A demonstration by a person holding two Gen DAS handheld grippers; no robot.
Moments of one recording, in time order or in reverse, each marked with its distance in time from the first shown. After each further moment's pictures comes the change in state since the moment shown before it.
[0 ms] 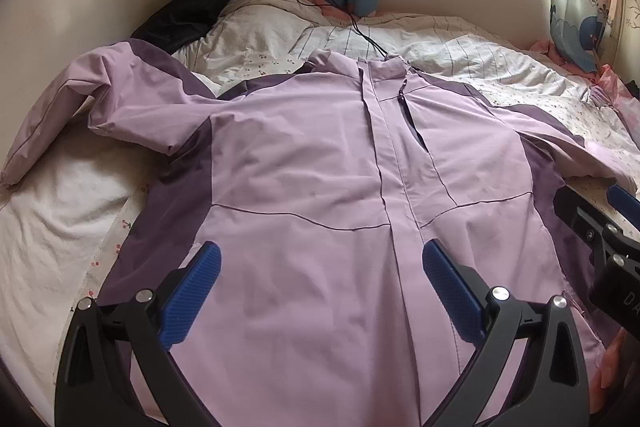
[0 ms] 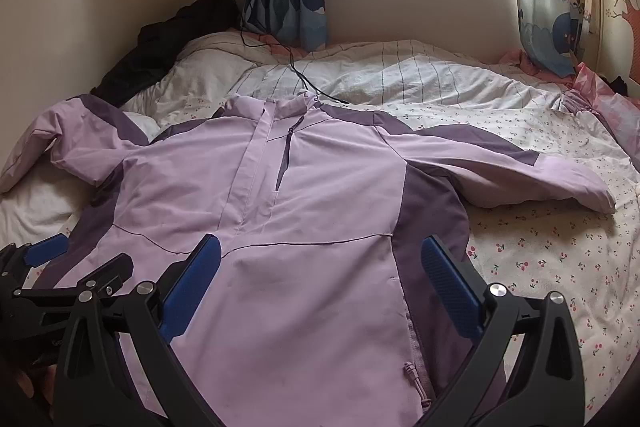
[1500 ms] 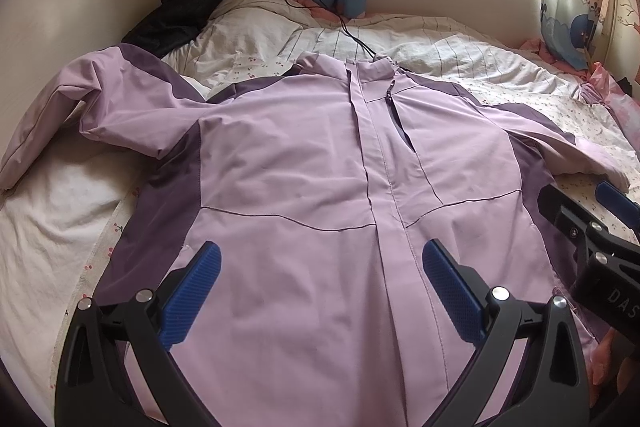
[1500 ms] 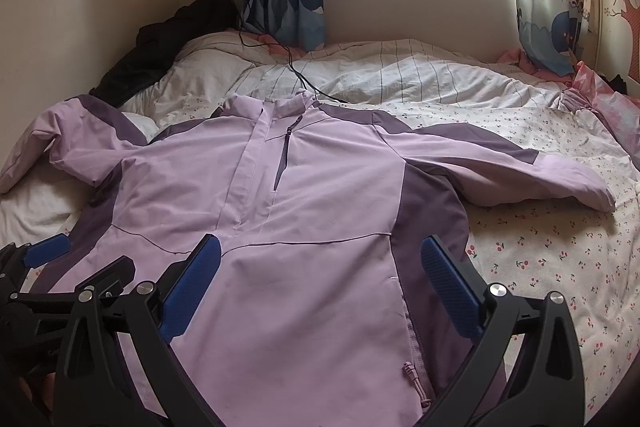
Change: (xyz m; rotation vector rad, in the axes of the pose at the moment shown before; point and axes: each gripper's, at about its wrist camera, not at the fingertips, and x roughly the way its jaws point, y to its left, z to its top) left arm -0.003 -0.007 0.001 0.012 -0.001 -0.030; right arm 0.000 -0.003 -0.001 0.004 -0.006 -0.002
